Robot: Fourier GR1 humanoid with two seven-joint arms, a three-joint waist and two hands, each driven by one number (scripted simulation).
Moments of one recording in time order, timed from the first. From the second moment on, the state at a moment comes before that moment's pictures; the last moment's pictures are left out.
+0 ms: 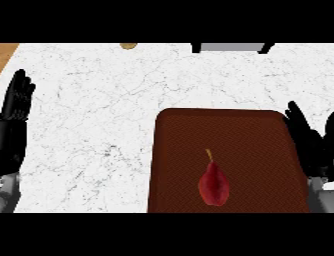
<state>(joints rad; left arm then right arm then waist) -0.12 0.46 -0.12 -1.66 0.09 0.36 -0.07 -0.10 -0.31 0.04 -1.36 -0.15 -0.13 0.04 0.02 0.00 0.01</state>
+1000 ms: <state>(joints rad) 0.03 0.24 -0.20 -1.60 0.19 0.34 -0.14 0.48 -0.16 0.21 -2.13 0.35 -0.57 -0.57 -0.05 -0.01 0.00</state>
